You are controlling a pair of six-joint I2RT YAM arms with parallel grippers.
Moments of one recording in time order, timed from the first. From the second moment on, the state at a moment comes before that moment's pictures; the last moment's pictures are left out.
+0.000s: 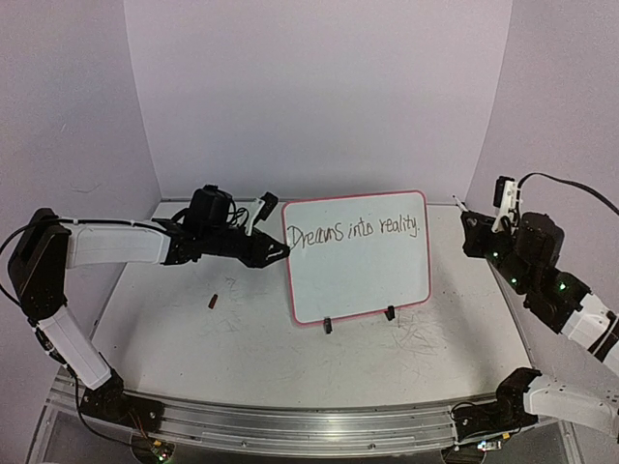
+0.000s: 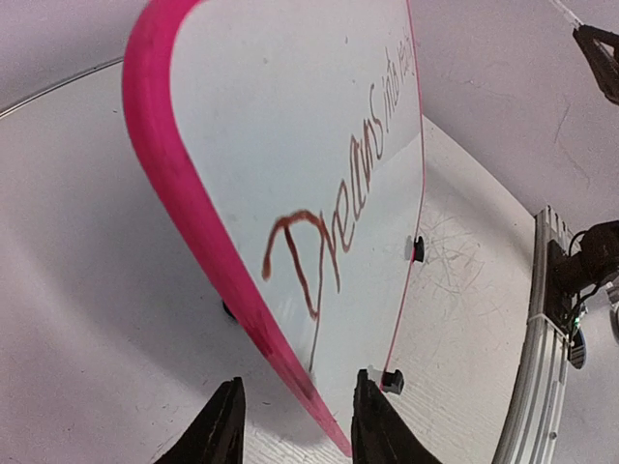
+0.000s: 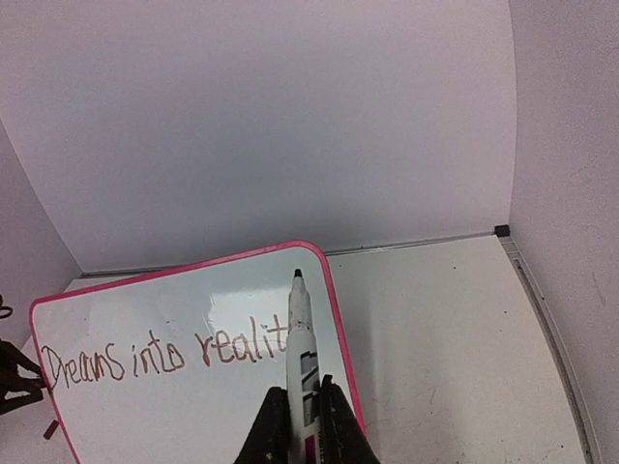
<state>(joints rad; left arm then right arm) -0.66 1.63 1.05 0.07 0.46 -0.14 0.50 0.78 0.67 -0.02 0.31 0.27</state>
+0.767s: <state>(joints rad) -0.64 1.13 0.83 -0.15 0.06 -0.45 0.50 0.84 0.63 -0.02 0.08 0.20</state>
